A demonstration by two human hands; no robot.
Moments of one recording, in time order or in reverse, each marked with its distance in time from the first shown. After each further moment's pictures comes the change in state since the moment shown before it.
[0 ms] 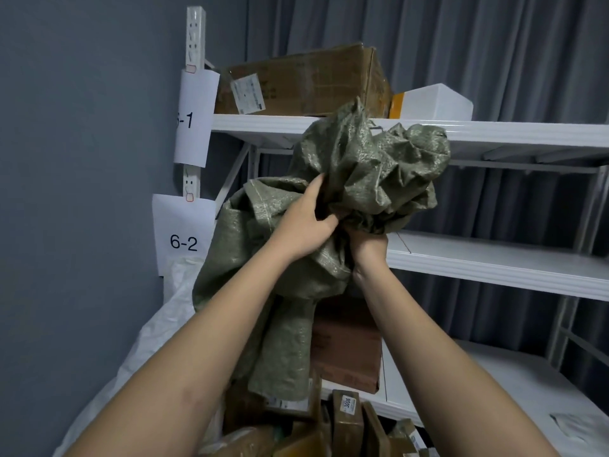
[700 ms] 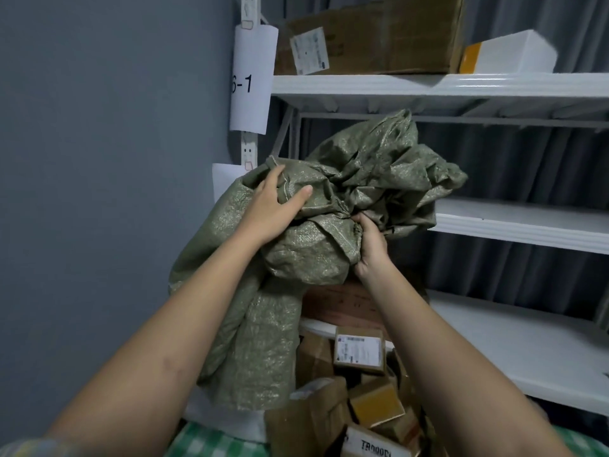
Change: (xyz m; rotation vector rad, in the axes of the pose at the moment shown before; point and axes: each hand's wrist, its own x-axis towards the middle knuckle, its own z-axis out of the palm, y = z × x) left_hand -0.060 -0.128 -0.171 0.121 0.081 -0.260; right_hand -0.093 0.091 0.121 0.259 -0.008 0.433
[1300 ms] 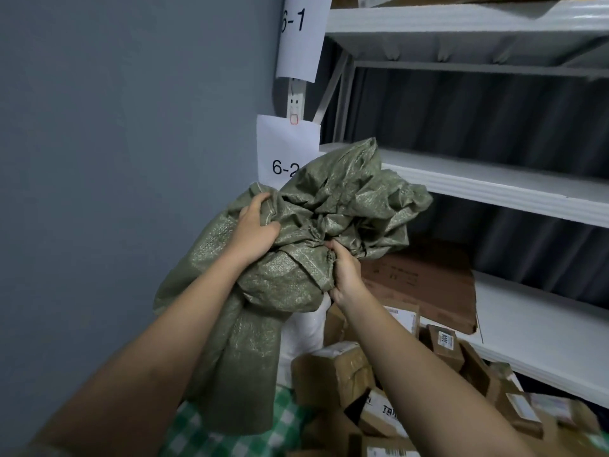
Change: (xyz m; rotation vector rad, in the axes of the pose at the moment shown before) left_hand -0.061 -0.109 -0.012 -0.010 0.081 -0.315; right_hand -0.017 0.145 -0.012 -0.142 -0.099 0.260
